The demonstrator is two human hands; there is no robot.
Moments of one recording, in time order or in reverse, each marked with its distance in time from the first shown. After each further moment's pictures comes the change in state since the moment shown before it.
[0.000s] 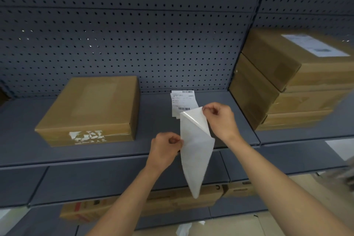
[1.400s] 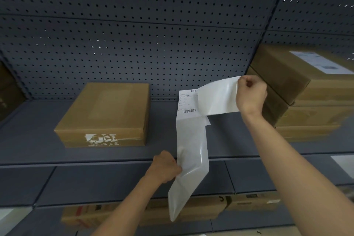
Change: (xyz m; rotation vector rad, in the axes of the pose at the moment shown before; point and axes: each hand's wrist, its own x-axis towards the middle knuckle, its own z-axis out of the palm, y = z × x) left_hand -0.012 -0.015 -0.025 0.214 -0.307 -0.340; right_hand 0.054 -0.065 -0.035 0.069 0.519 -0.054
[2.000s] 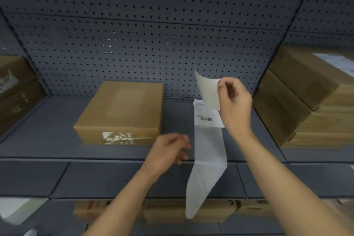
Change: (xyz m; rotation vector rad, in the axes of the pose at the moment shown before) left_hand -0.040 0.010 -0.052 -0.614 0.147 0.225; right_hand -0.078 -0.039 0.033 0.192 -0.269 -0.319
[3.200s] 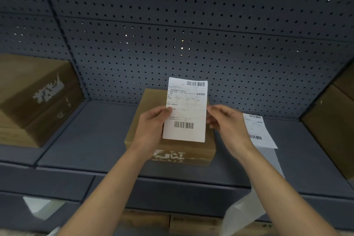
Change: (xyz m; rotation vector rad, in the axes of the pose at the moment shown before) left_hand 0.049 0.039 -0.176 -0.369 0.233 0.129; right_hand -0.018 -0.031 0.155 0.328 -0.346 0.576
